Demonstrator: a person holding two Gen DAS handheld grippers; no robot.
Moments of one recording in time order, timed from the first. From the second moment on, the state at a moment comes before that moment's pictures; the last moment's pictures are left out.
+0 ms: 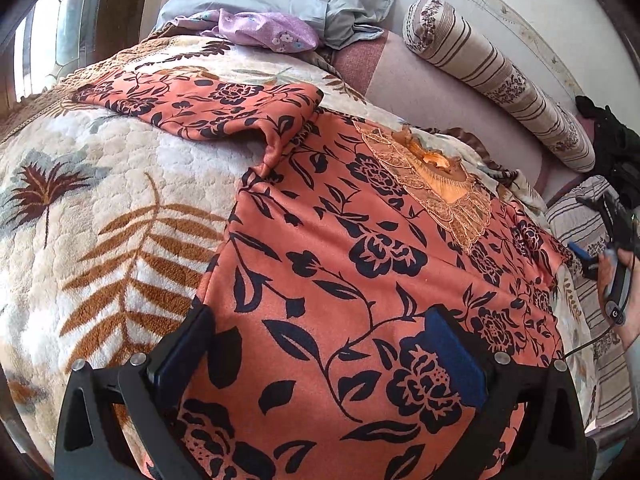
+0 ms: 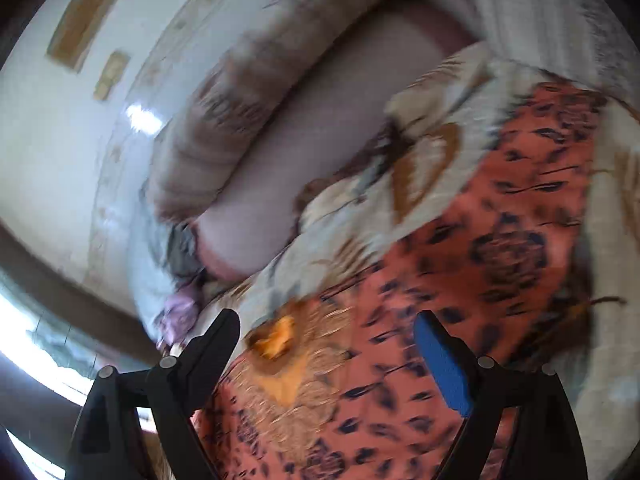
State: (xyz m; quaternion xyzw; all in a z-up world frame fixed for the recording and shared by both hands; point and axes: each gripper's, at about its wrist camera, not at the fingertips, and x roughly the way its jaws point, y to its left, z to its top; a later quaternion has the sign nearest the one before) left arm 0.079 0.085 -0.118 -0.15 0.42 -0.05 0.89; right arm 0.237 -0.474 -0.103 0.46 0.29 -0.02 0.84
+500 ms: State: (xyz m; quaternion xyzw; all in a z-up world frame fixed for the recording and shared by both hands) left arm 0.098 0.075 -0.126 -0.12 0.40 -0.03 0.91; right arm 0.315 -0.642 -0.154 0.48 0.34 -0.12 0.80
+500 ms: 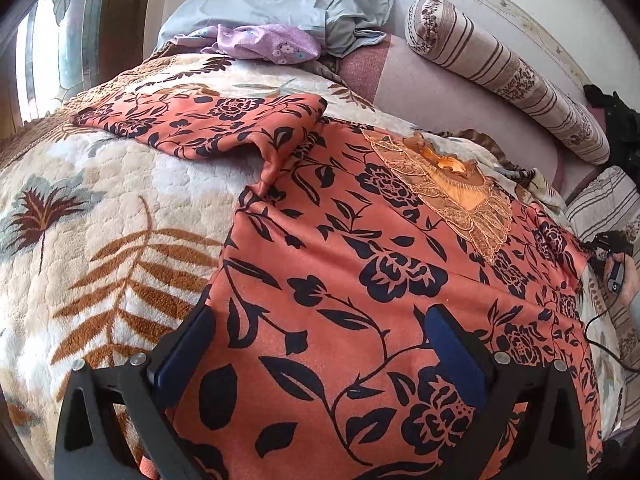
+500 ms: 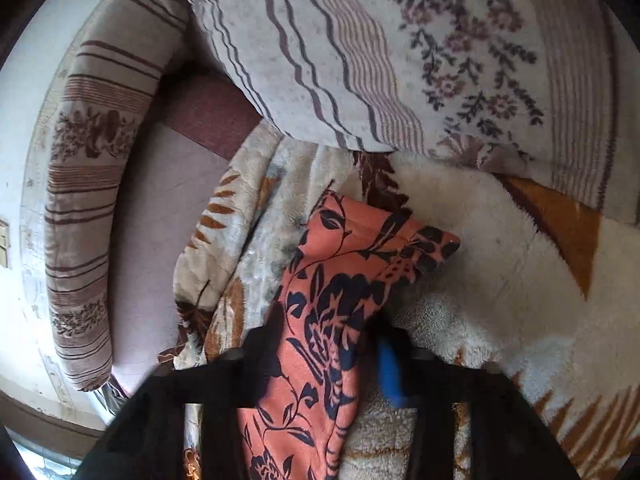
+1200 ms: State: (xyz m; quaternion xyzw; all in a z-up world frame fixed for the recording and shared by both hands) left arm 0.079 0.124 -0.102 -0.23 0.36 -0.03 0.90; right arm 0.309 -0.136 -0.101 0.35 0.45 0.20 0.80
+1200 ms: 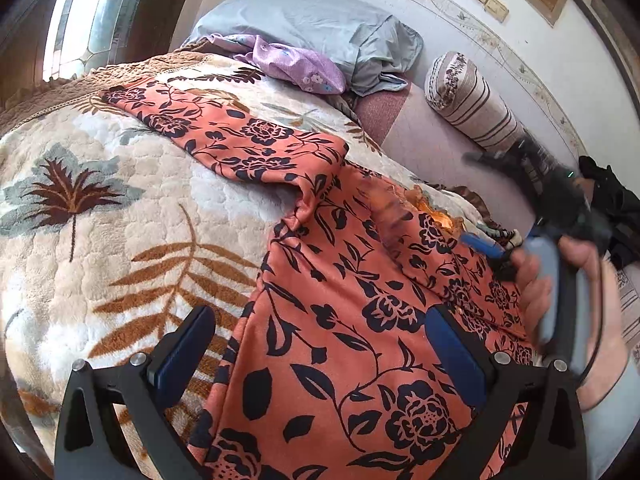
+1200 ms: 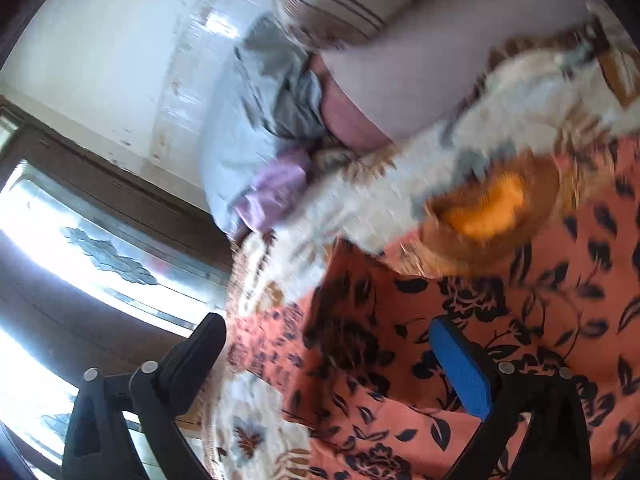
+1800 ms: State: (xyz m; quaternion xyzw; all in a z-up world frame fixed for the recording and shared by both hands) left arm 0.083 0.158 -0.089 -0.32 0.35 -0.04 0.88; right arm 0.258 -0.275 -0.113 0.39 0.38 0.23 0.81
